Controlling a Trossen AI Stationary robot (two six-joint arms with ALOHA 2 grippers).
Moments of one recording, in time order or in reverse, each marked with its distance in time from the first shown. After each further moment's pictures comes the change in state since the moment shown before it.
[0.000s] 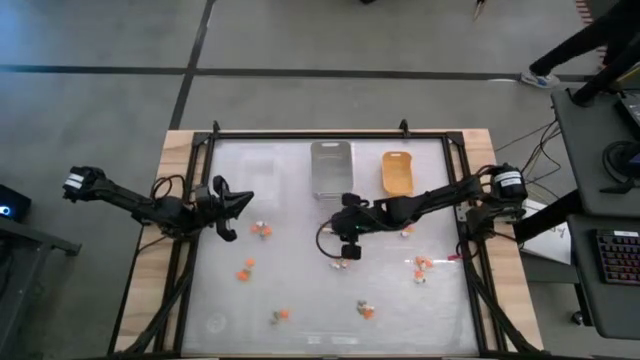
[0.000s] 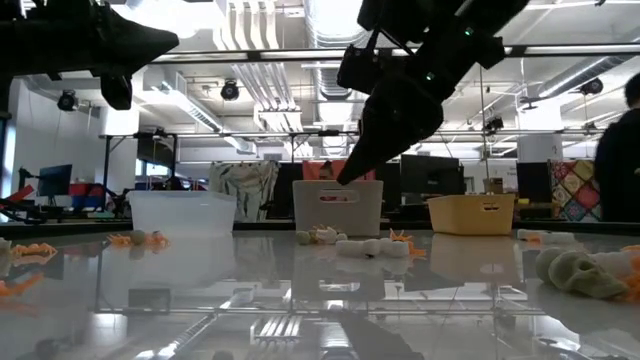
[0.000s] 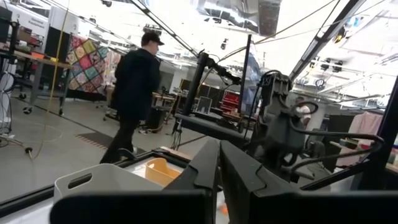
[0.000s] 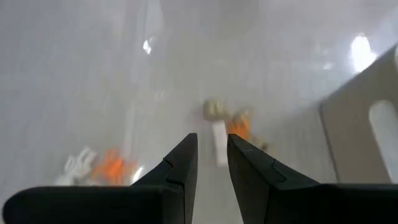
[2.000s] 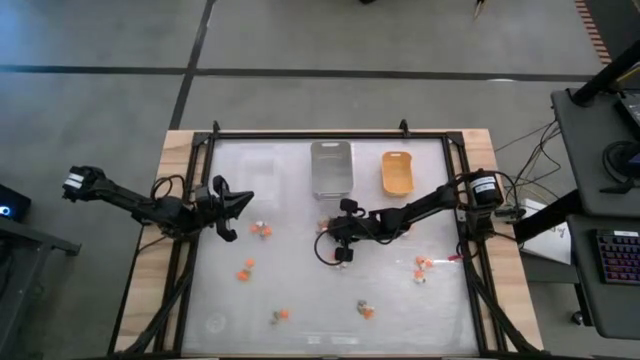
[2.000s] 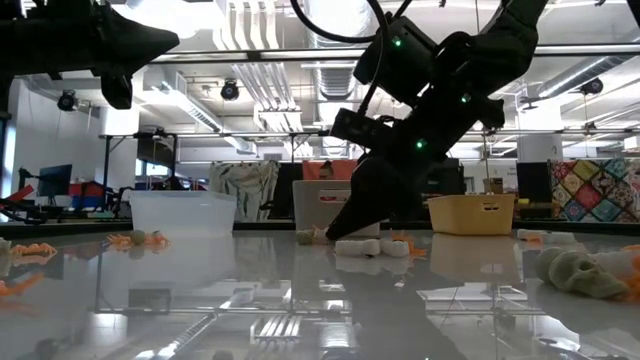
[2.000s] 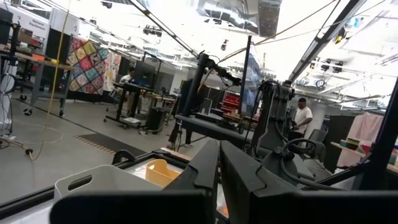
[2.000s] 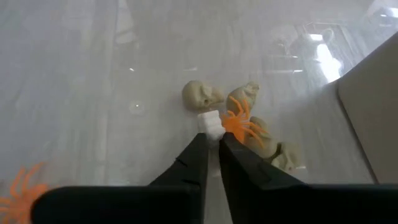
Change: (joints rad) left arm 0.000 0.013 0.000 0.018 -0.002 0.007; right arm 0.012 0.200 -0.079 0.274 0.108 0.027
